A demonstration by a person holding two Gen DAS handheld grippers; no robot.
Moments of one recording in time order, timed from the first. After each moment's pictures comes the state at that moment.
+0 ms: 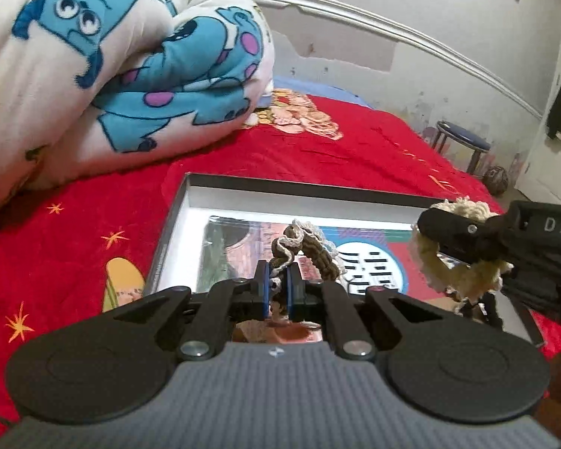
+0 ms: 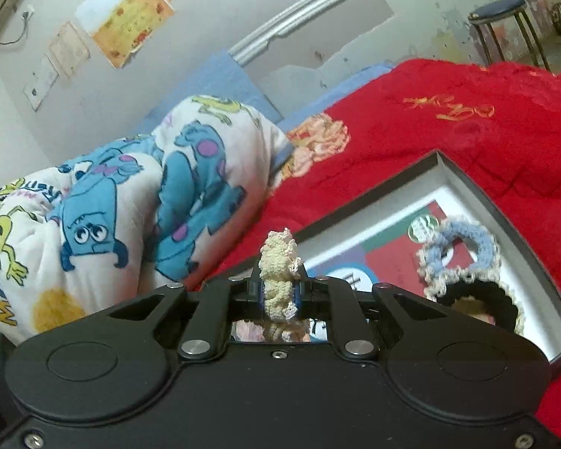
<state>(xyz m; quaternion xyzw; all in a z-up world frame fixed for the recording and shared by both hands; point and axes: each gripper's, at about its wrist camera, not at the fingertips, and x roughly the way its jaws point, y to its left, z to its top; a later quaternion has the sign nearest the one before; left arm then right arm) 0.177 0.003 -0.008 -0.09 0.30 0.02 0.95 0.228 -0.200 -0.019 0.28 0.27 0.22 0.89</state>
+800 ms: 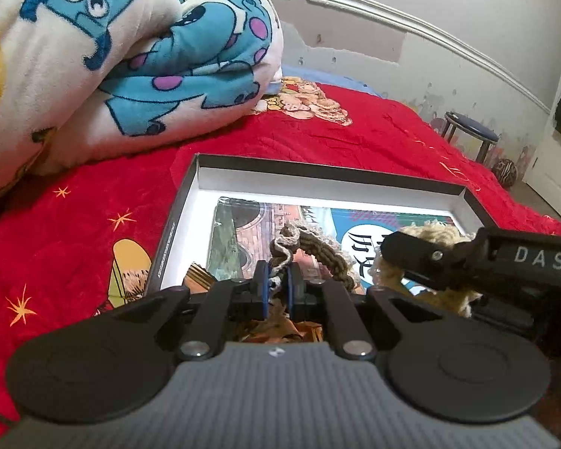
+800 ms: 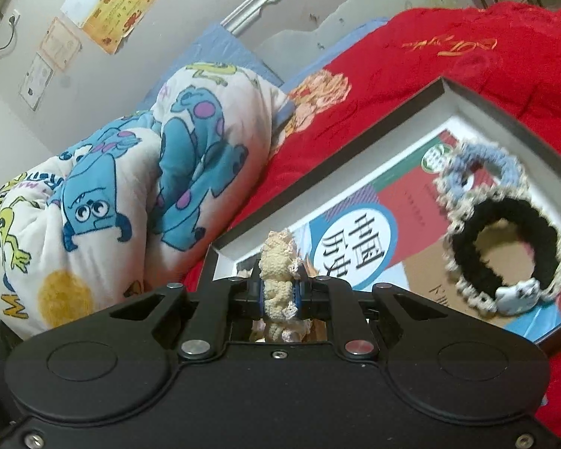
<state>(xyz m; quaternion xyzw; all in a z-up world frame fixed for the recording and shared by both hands) 0.176 0.004 -0.016 -0.08 0.31 0.03 0.95 0.227 -0.185 -0.052 0.31 0.32 0.24 0.86</state>
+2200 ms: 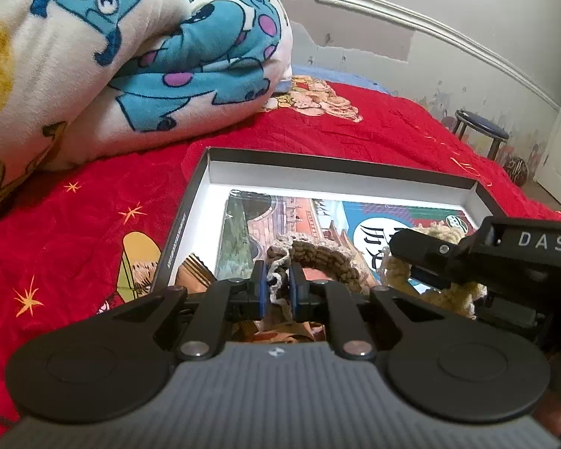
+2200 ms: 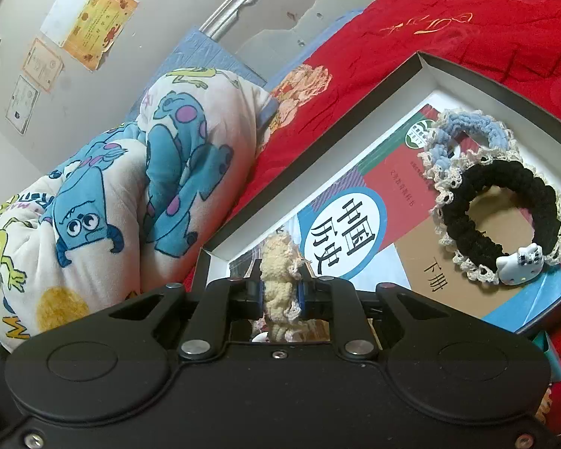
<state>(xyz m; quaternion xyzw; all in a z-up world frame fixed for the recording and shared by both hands) 0.173 0.004 -0.023 -0.07 0.31 0.05 0.95 0.227 -0.188 -0.065 0.35 0.32 0.22 0.85</state>
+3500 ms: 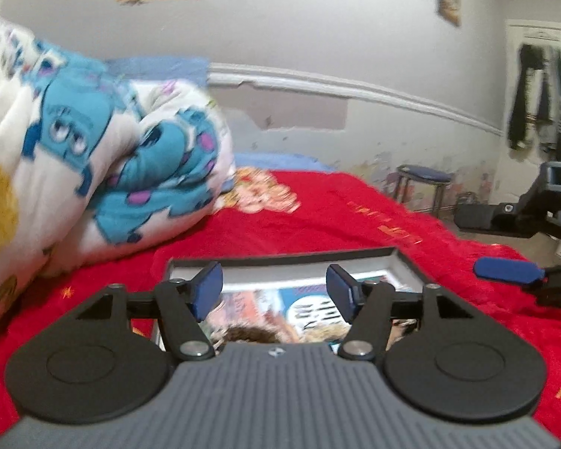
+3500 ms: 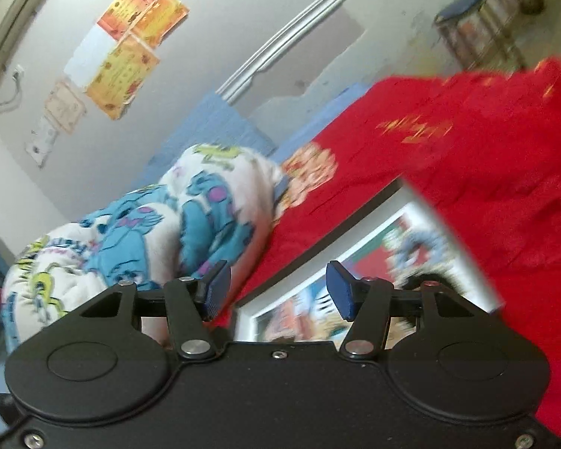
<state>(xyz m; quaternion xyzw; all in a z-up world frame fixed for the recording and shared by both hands) 0.115 -0.021 0.049 -0.02 0.17 -0.03 0.98 0.158 -0.269 0.037 0.34 0.24 0.17 0.89</state>
